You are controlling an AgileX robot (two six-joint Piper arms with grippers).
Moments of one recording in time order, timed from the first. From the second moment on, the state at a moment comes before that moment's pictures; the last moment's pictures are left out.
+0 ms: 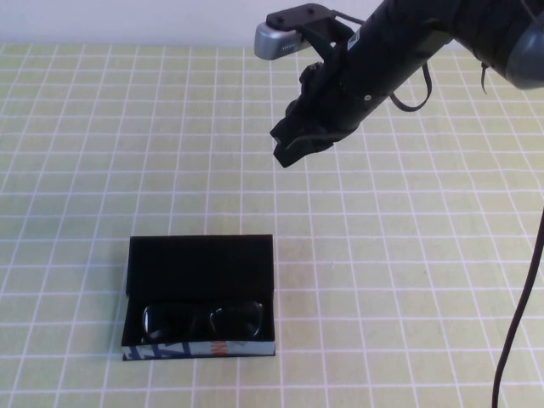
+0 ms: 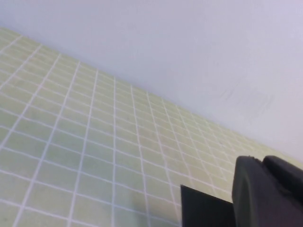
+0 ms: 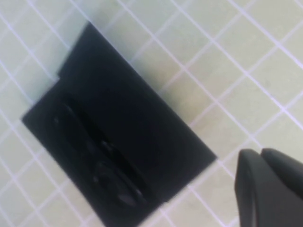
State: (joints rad) right arm 0.49 2.00 -1.99 0.47 1.24 -0.44; left arm -0.15 -0.01 0.03 -0.46 0.08 -0.01
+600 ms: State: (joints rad) right arm 0.49 2.04 -1.99 0.52 1.24 -0.39; left arm -0.15 0.85 -0.40 -0.78 0.83 0.50
